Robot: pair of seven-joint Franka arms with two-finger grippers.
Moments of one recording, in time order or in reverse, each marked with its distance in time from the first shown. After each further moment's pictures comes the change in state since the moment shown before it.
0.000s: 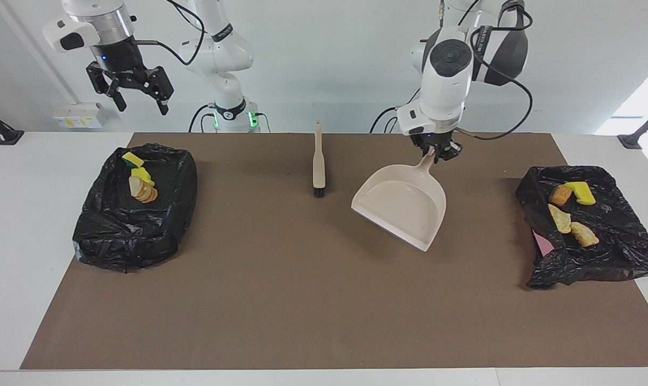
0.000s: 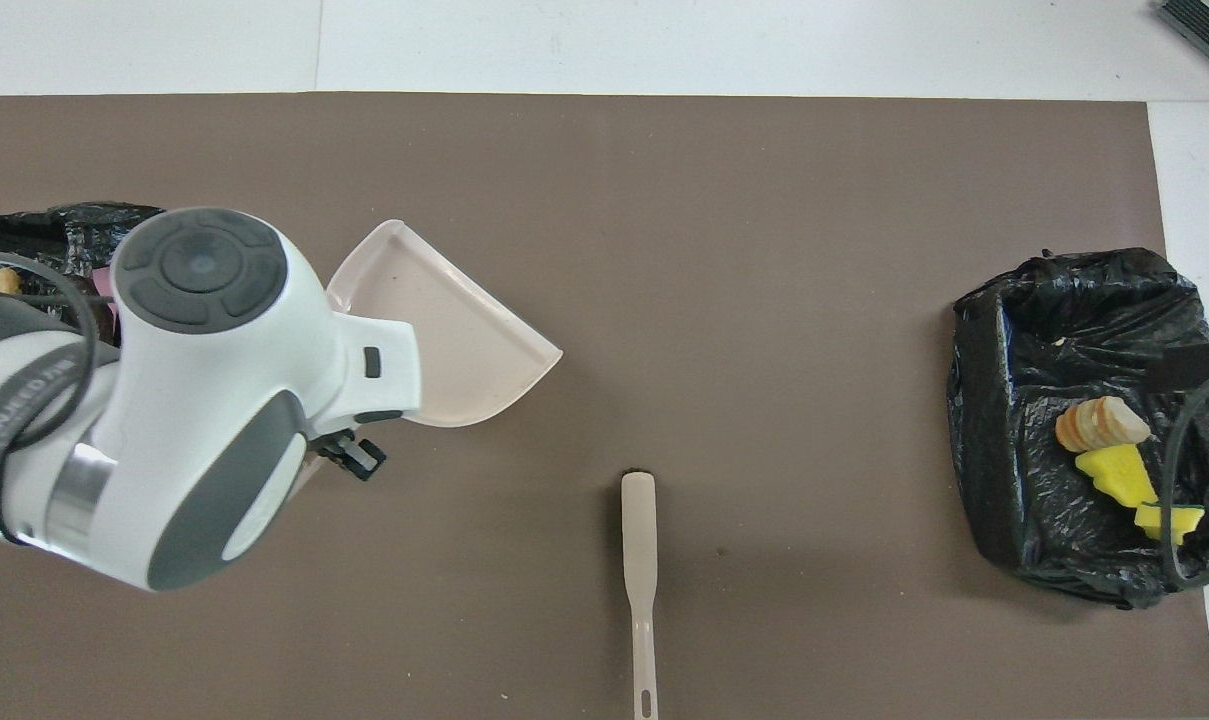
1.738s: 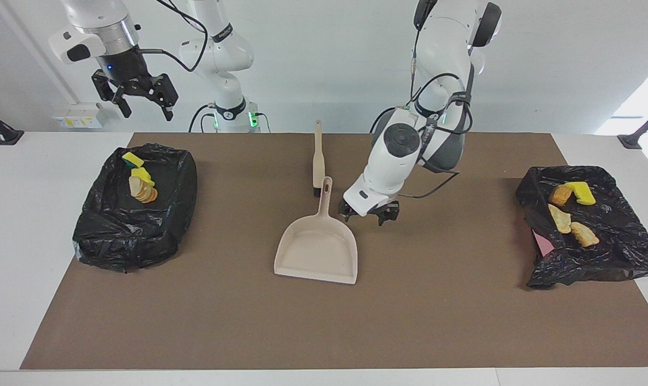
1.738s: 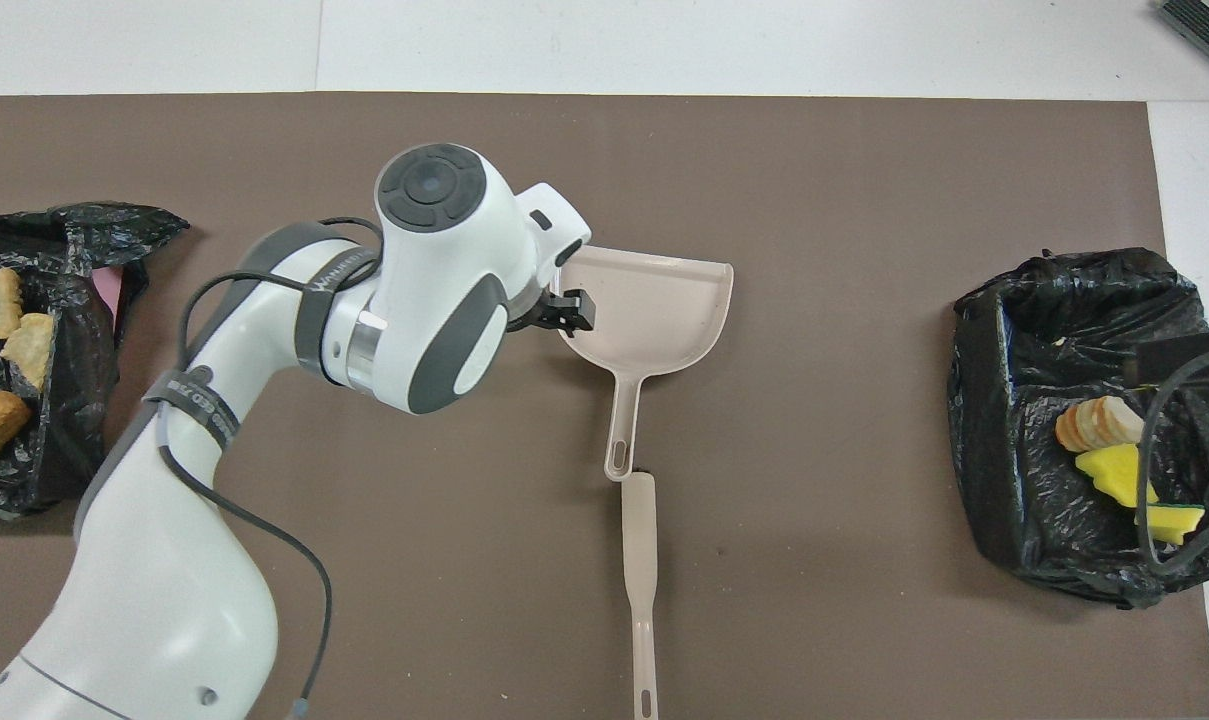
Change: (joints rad) left arm -0.019 0.445 0.034 0.305 -0.197 0.356 -0.471; right arm 0.004 0.019 -0.003 0.003 0.008 -0.011 0.000
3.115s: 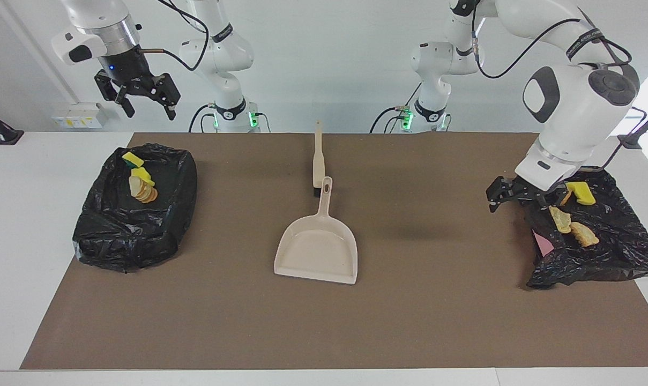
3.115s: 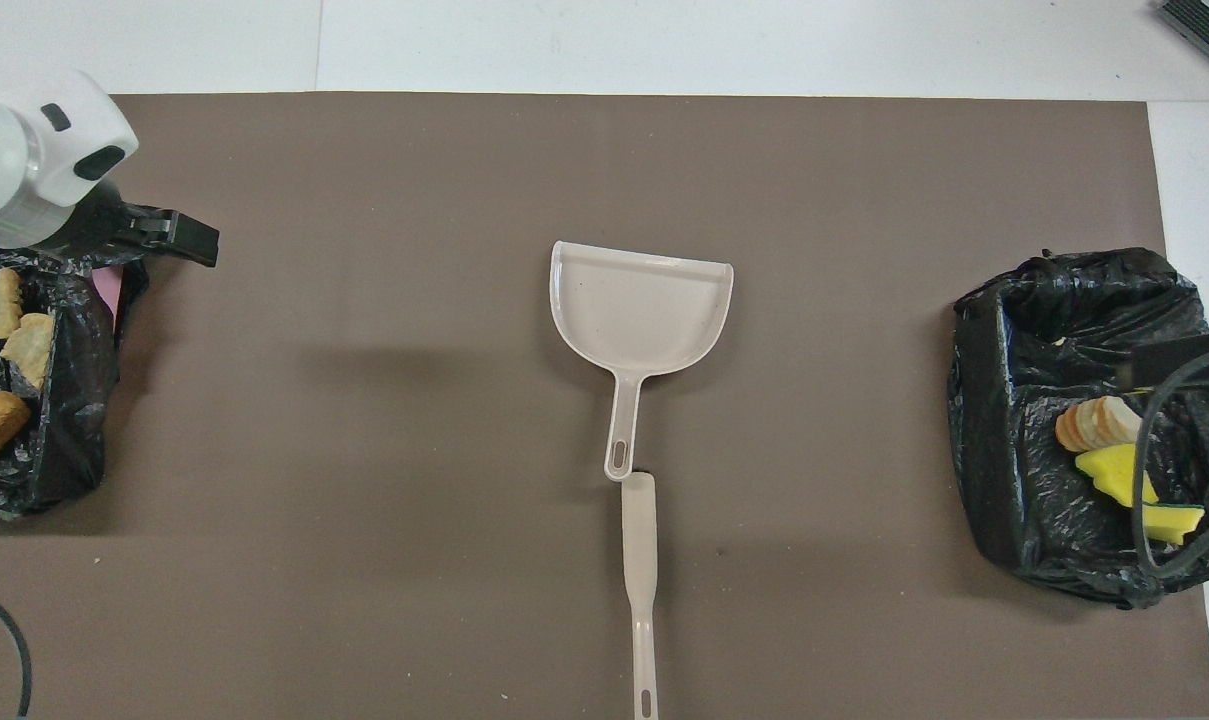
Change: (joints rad) left arm 0.393 -0.267 0.054 -0.039 0.108 -0.173 0.458; right arm 0.001 -0.002 0.003 -0.002 0.020 -0.009 0.009
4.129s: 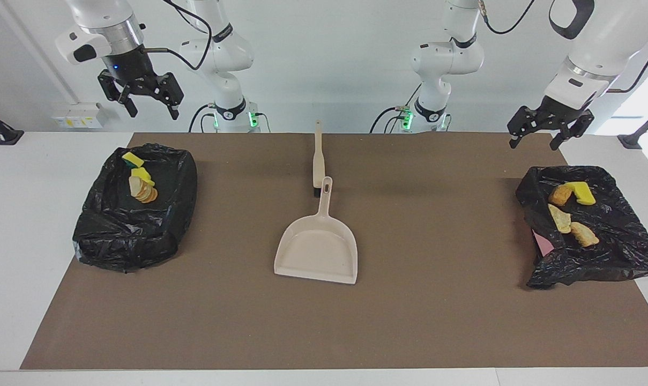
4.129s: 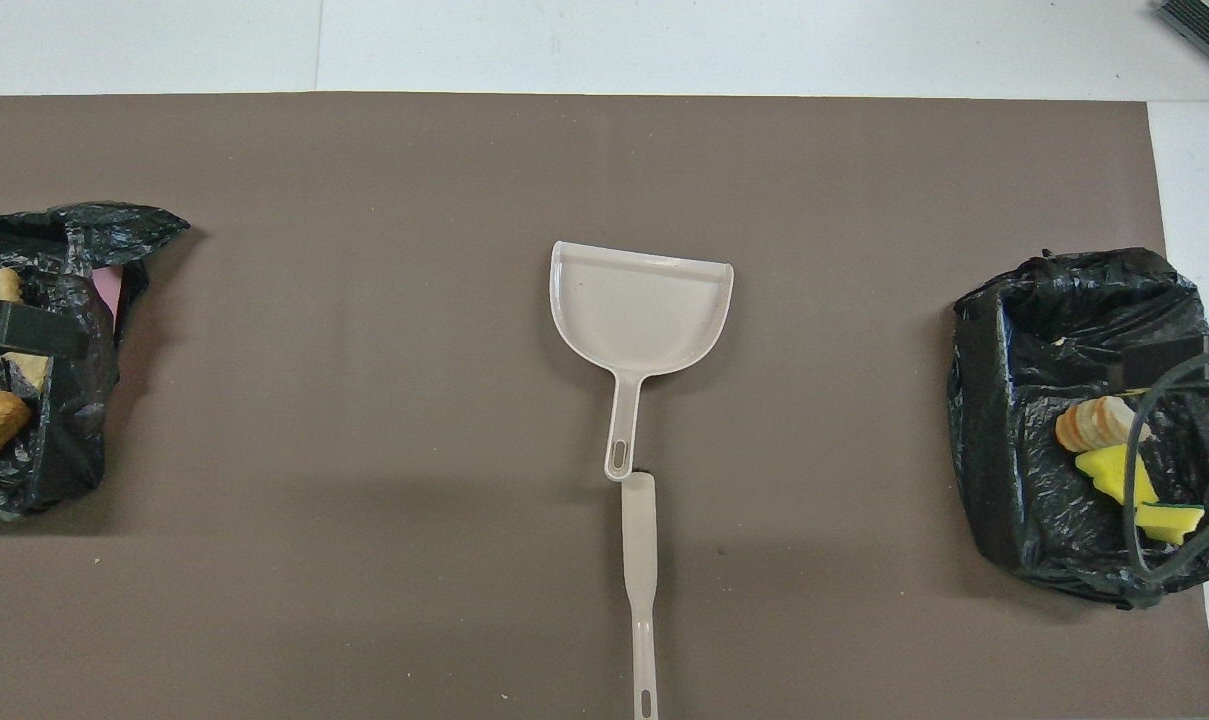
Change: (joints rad) left arm 0.032 -0.270 -0.006 -0.106 0.012 -0.198 -0.002; right arm 0.000 -0.001 0.008 0.000 0.000 0.000 0.000
